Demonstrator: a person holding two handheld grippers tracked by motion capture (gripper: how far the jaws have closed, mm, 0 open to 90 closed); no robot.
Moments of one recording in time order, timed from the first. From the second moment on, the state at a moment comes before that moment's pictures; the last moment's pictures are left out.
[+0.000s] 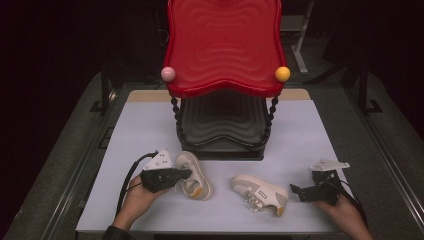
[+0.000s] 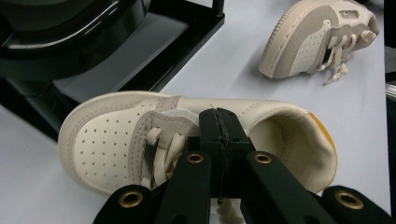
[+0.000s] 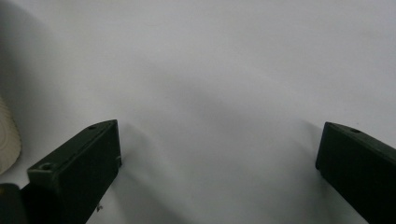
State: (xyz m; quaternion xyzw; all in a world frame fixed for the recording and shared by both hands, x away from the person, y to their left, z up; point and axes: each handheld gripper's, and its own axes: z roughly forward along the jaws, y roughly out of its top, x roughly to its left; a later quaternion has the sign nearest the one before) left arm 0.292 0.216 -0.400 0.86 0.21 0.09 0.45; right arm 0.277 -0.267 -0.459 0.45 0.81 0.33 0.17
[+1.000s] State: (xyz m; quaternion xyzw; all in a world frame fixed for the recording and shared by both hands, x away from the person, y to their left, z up) left arm 0.302 0.186 -0.387 0.86 0.20 0.09 0.47; right arm 0.277 -0.267 -0.459 0.45 0.81 0.33 0.17
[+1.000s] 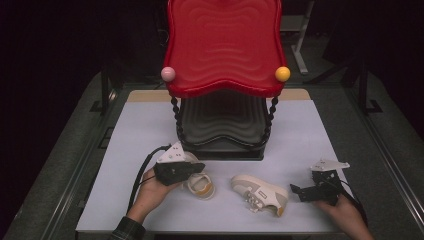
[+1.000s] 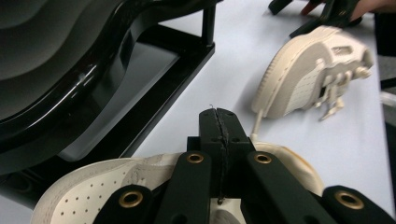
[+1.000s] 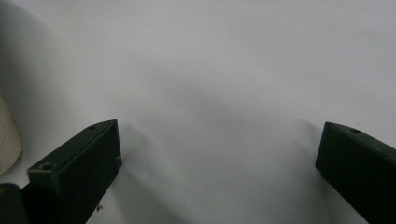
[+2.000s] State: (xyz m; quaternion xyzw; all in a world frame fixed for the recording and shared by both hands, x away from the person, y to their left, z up) left arm 0.269 0.174 -0.404 0.86 0.22 0.06 0.45; right arm 0.277 -0.267 -0.459 0.45 0.81 0.33 0.17
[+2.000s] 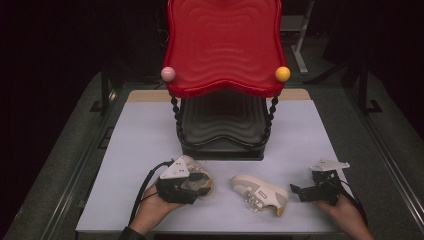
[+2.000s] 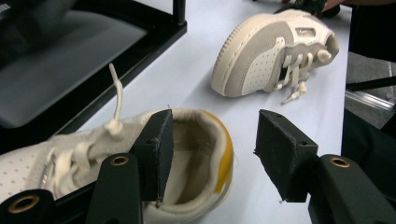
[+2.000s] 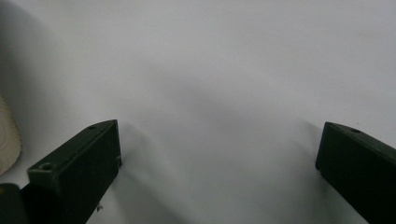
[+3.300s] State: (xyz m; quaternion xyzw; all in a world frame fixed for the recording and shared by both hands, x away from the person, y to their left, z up) left arm 0.262 0.157 -0.398 0.88 0.17 0.00 0.45; right arm 0.277 -0.267 -0.459 0.45 0.81 0.33 0.17
